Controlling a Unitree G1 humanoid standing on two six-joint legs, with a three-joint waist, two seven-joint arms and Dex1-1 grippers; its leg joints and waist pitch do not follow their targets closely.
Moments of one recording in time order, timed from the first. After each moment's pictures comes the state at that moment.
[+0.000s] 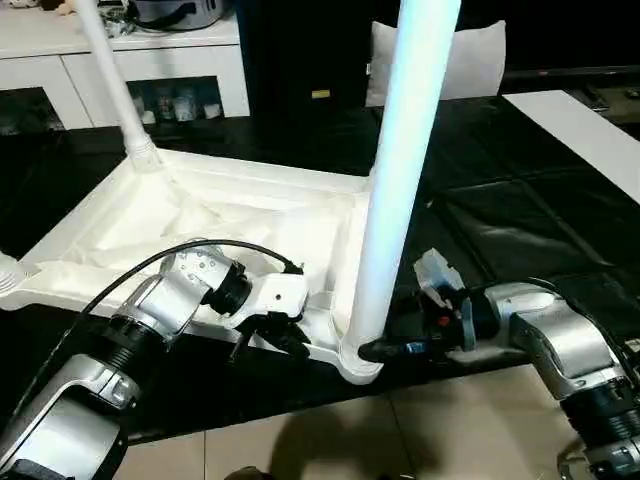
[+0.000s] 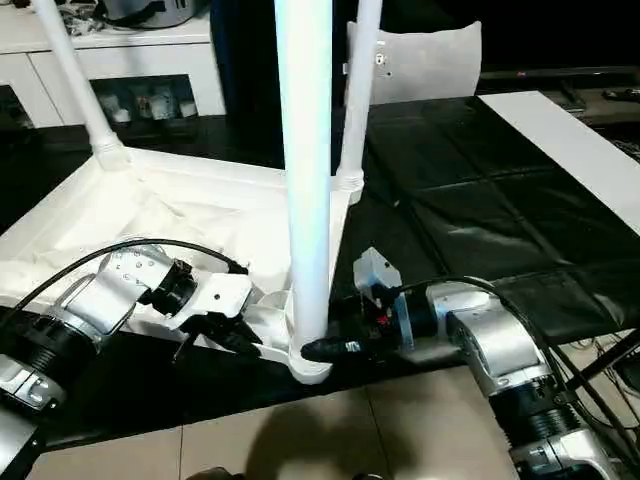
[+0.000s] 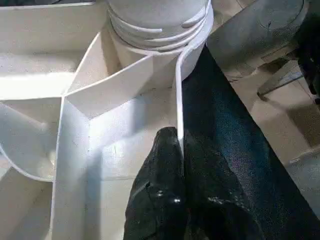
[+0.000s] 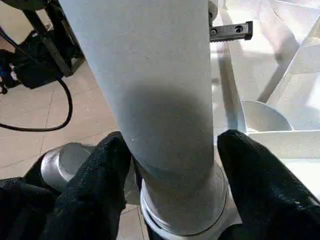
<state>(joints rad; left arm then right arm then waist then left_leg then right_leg) -0.66 0.47 -0.47 0.50 0.08 -0.03 -1.51 -0.39 -0.50 0.25 0.17 0.32 0.36 1.37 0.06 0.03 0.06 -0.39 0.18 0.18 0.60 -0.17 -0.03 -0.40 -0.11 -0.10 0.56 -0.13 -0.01</state>
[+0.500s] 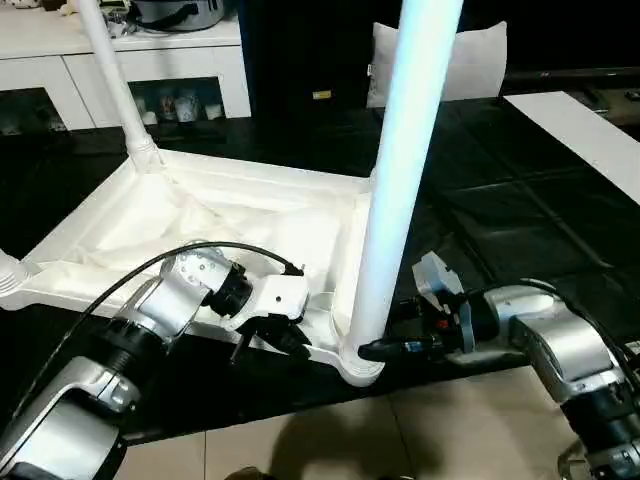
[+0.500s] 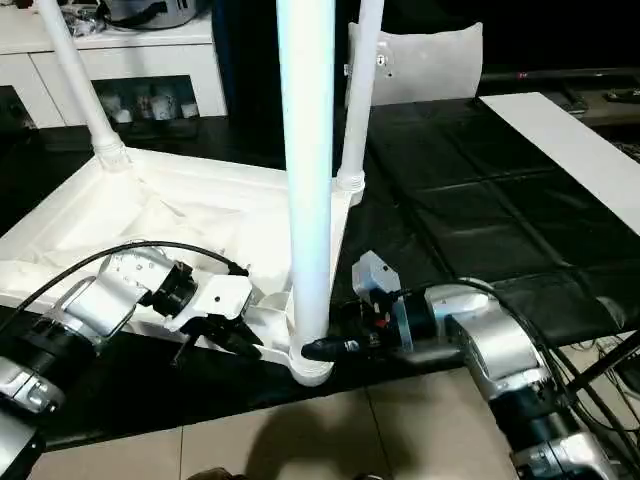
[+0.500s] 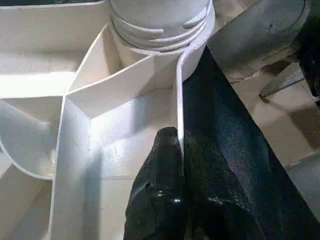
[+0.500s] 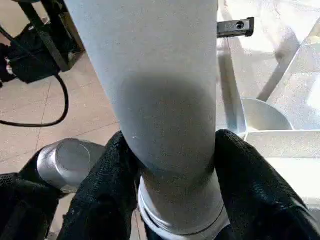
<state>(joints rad) -0.64 0.47 -0.47 0.48 0.08 -0.02 -1.50 -0.36 -0.50 0.25 0.14 0.30 0.35 1.36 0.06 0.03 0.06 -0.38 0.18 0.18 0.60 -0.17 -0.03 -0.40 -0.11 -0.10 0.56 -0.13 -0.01</state>
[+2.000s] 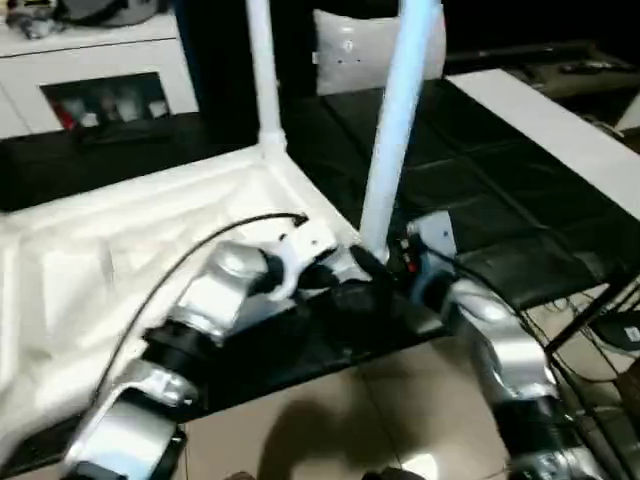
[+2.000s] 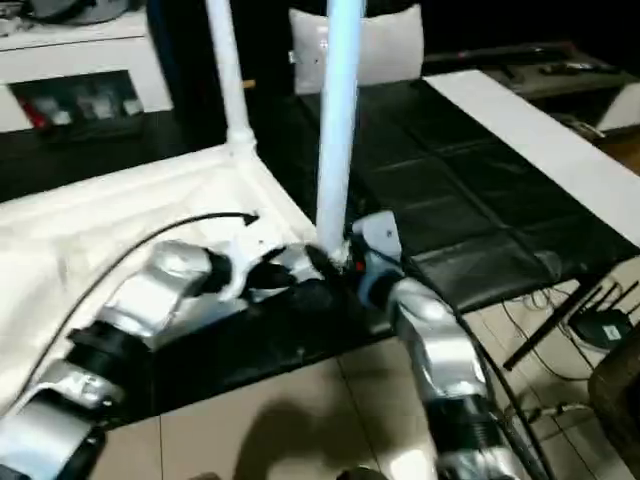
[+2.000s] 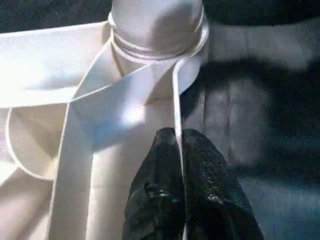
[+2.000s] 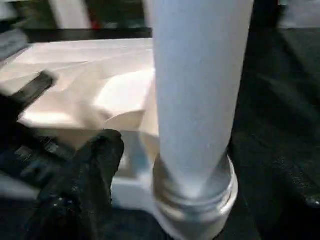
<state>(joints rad) -0.66 0.27 -0.31 0.50 0.13 0.36 -0.96 -0.32 -0.18 0.05 0.19 0.18 0.26 0.63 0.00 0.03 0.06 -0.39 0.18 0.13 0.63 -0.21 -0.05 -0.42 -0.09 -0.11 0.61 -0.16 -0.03</state>
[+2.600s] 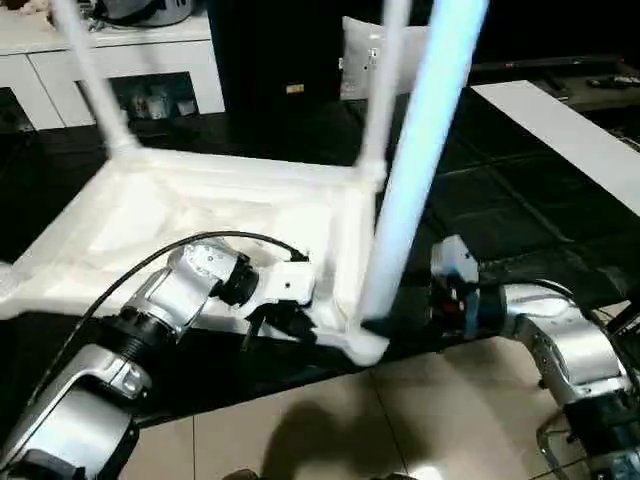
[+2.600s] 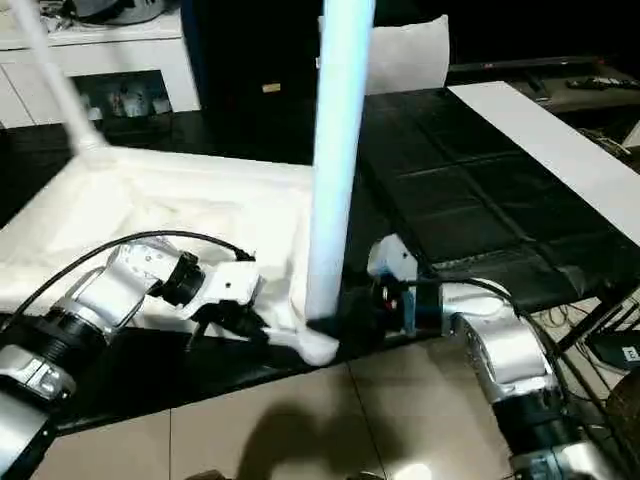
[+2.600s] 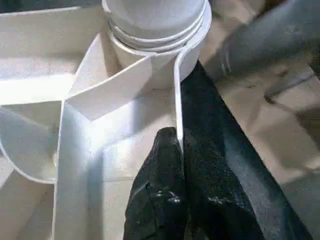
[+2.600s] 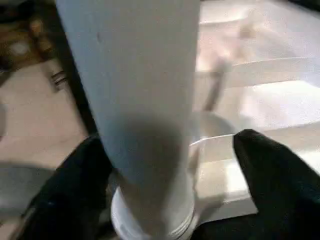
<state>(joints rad) -0.71 0.44 -0.47 0.56 0.10 -0.02 -1.47 -0.35 -0.48 0.17 0.17 0.29 0.23 1.26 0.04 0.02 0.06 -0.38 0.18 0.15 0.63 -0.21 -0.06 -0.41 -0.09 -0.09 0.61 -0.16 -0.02</state>
